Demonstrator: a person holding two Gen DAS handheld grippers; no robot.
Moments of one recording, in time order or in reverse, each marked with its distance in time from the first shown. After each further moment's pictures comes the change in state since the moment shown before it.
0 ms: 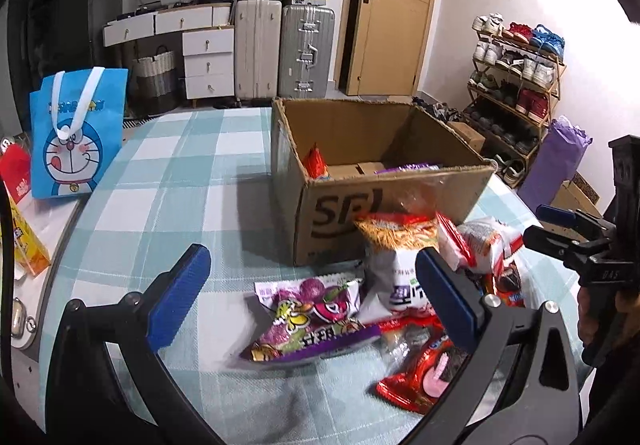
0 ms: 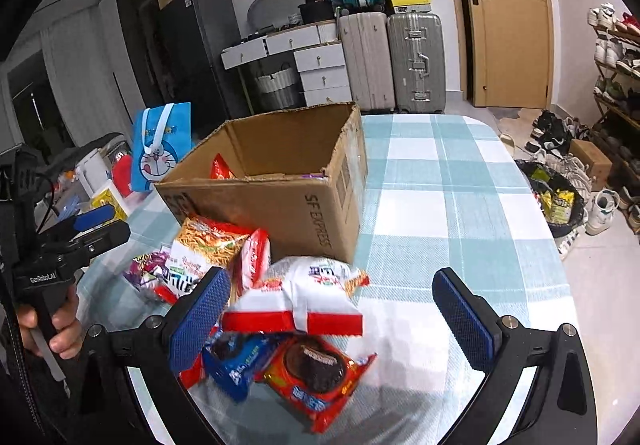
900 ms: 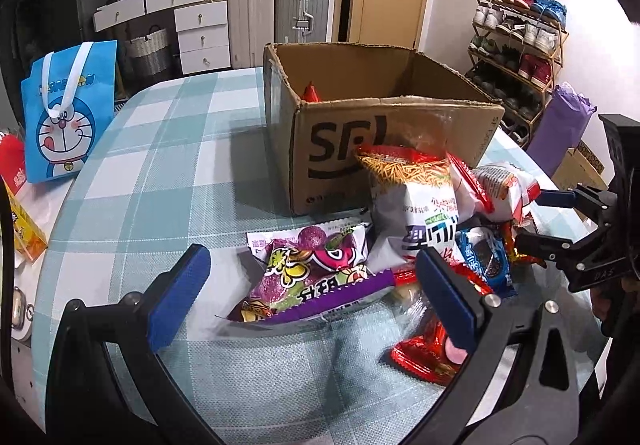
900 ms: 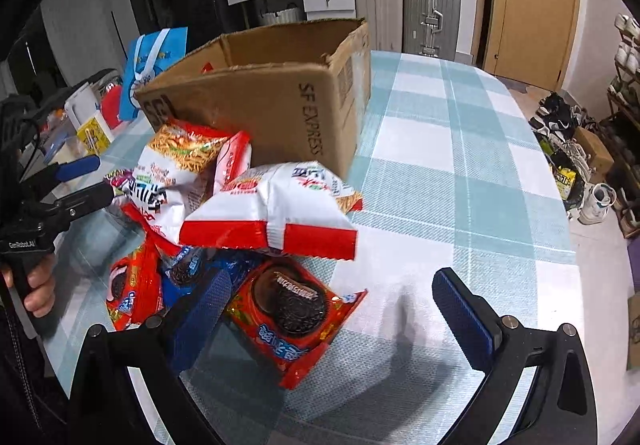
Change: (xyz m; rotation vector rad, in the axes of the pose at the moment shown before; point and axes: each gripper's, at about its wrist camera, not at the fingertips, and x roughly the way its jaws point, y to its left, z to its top) left arm 0.024 -0.009 -0.024 0.037 0.116 0.018; right arm 0.038 0.005 -0.025 -0.109 0.227 -0.035
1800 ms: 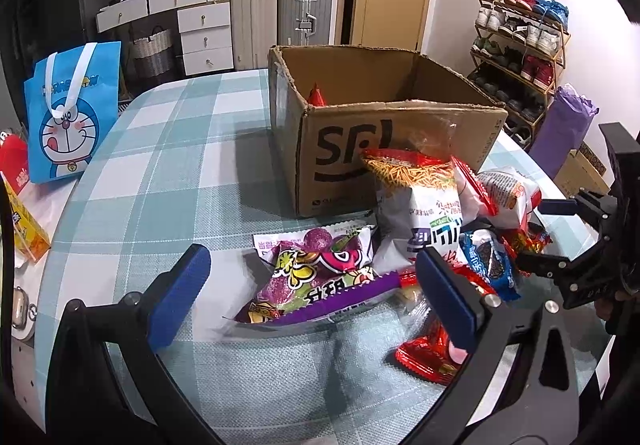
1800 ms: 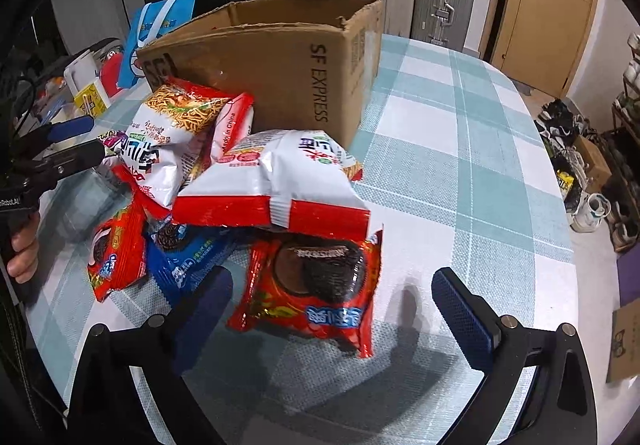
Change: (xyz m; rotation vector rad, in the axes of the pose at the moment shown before) left arm -0.001 0.006 0.000 -0.005 -0.006 0.006; right arm 0.008 0.003 -0.009 -0.078 0.066 -0.037
